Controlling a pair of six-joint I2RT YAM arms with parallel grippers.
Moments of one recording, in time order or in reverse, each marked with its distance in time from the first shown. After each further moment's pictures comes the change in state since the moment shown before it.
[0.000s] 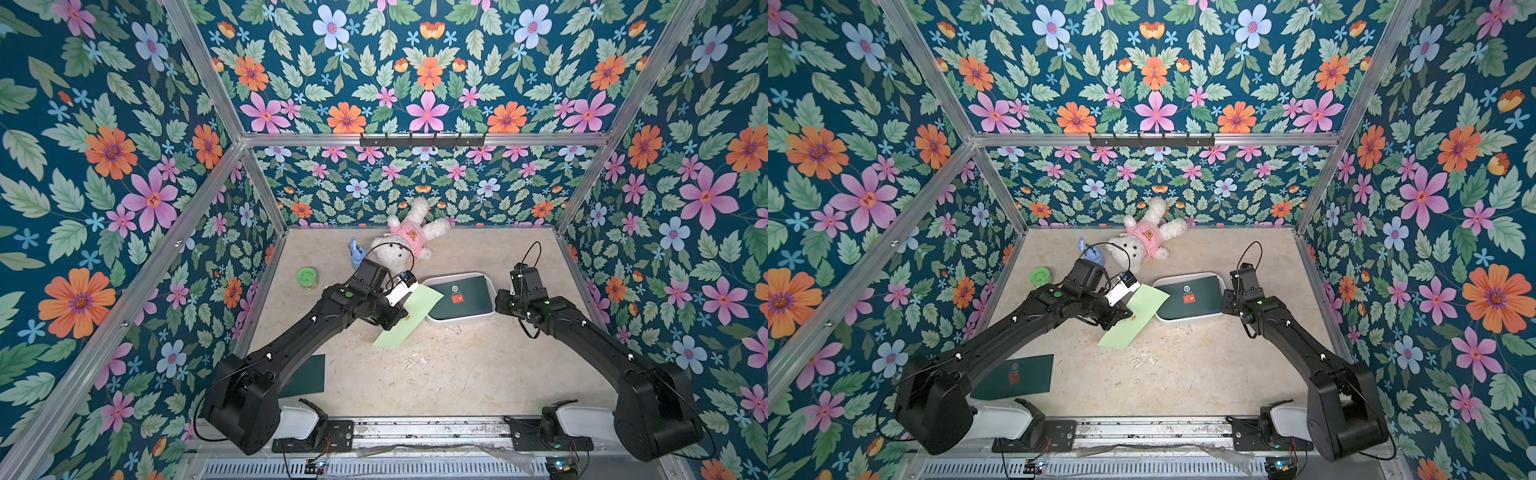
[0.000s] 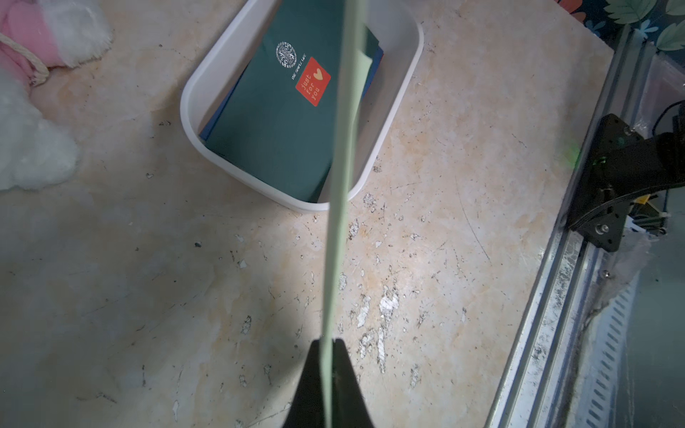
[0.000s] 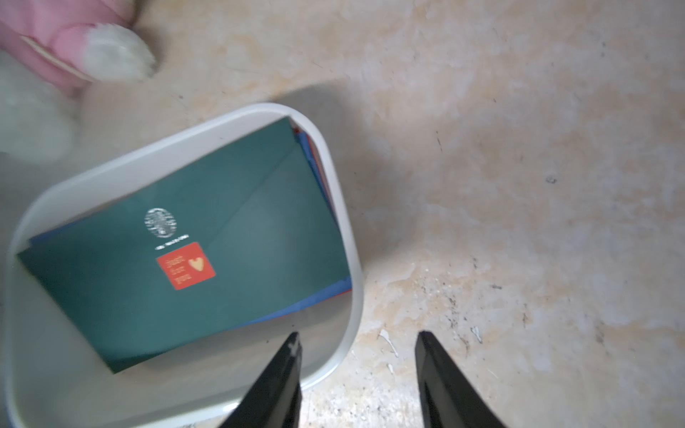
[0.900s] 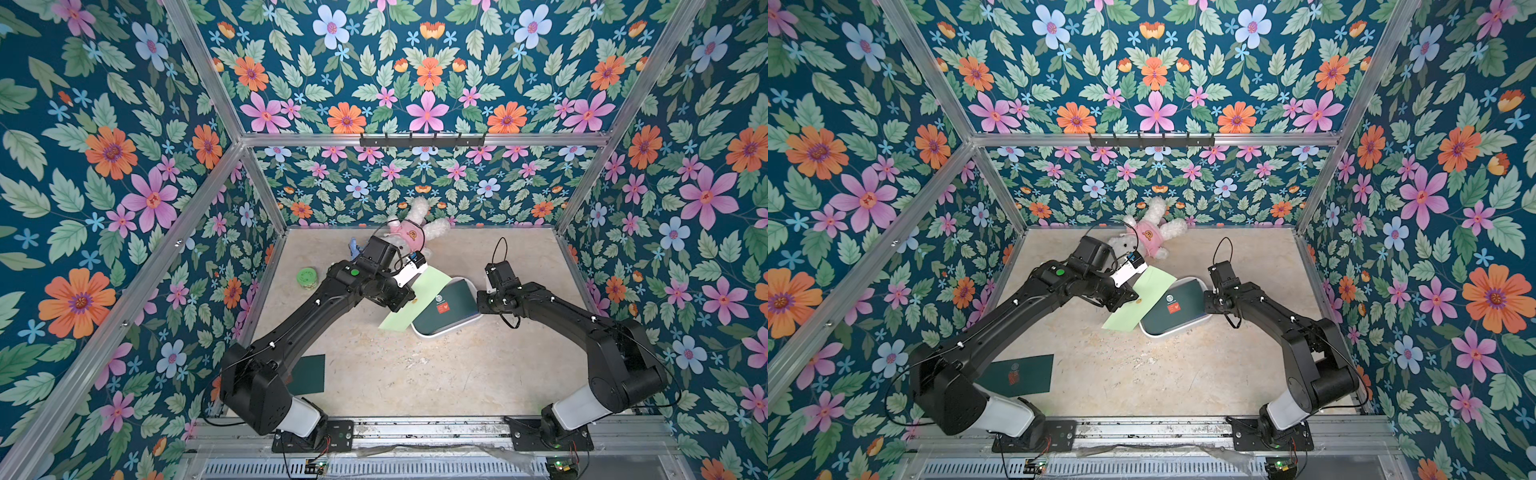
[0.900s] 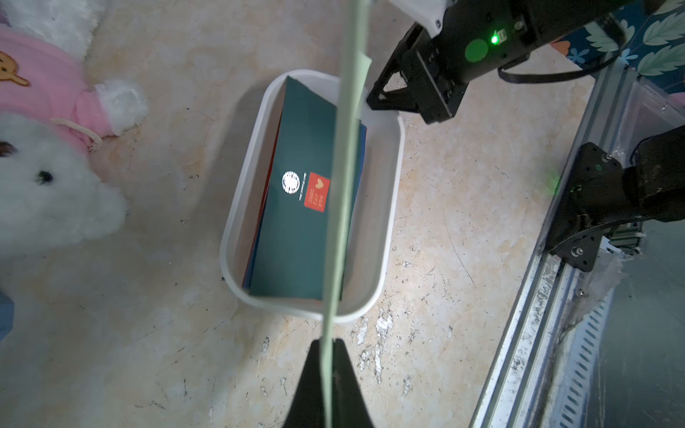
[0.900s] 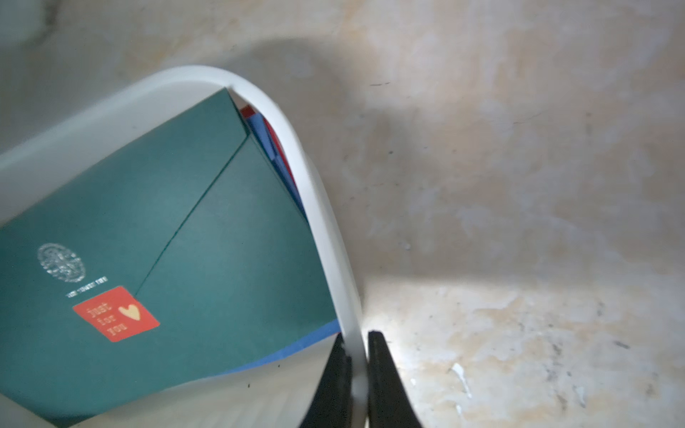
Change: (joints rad) left arm -0.038 0.155 0.343 -0.196 -0.017 0.013; right arm 0.142 0.210 0.134 -0.029 -0.056 -0.082
